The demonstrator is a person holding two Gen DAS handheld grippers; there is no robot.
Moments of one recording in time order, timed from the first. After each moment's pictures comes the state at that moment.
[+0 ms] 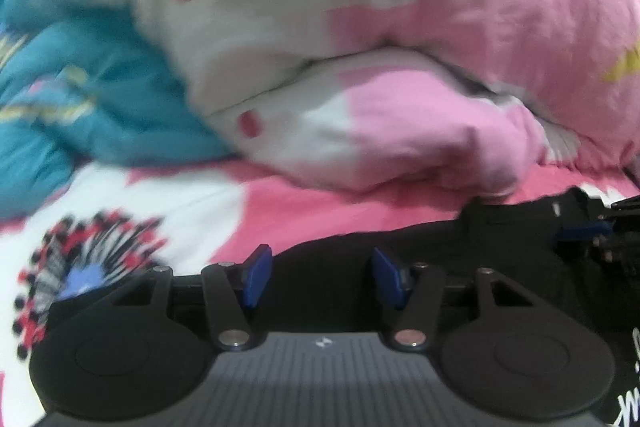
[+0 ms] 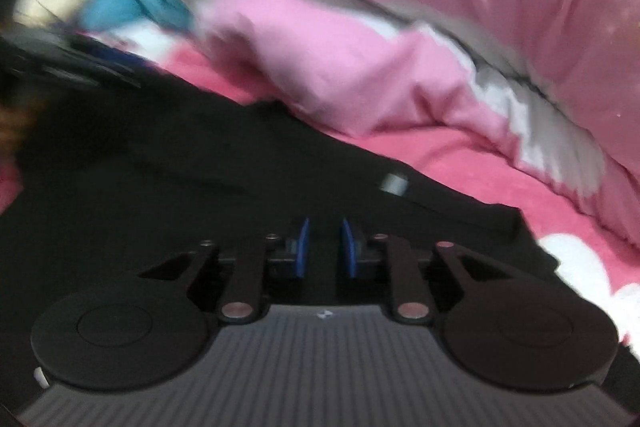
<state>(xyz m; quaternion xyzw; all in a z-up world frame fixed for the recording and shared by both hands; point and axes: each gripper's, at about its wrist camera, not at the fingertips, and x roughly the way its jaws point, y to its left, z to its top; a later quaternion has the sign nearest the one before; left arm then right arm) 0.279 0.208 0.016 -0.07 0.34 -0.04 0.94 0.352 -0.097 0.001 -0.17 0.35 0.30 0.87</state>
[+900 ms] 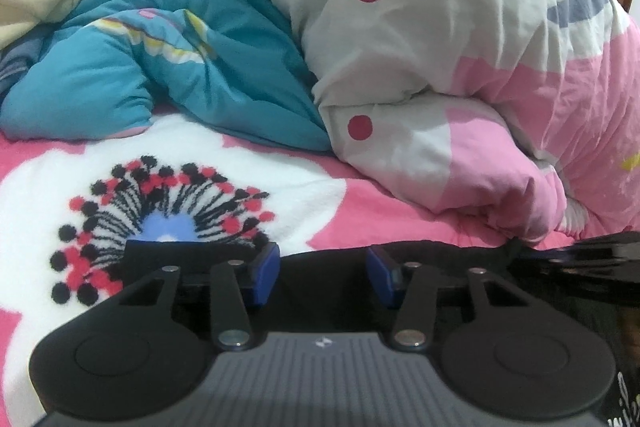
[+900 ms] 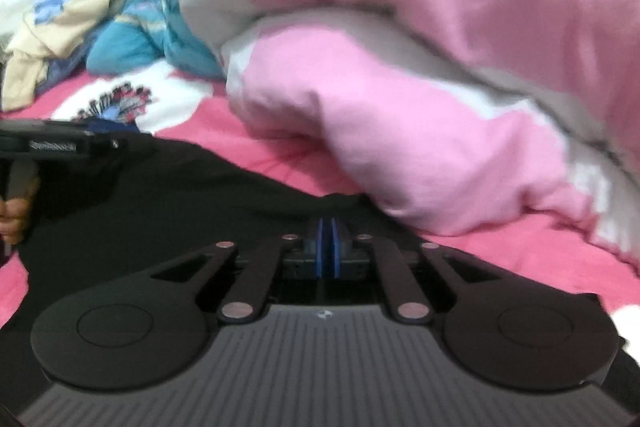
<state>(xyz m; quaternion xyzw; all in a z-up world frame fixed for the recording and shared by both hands) 0.258 0.271 -0.011 -0.18 0.29 -0.02 0.94 0.374 -0.015 0.012 -0.14 0.34 0.32 0.87</state>
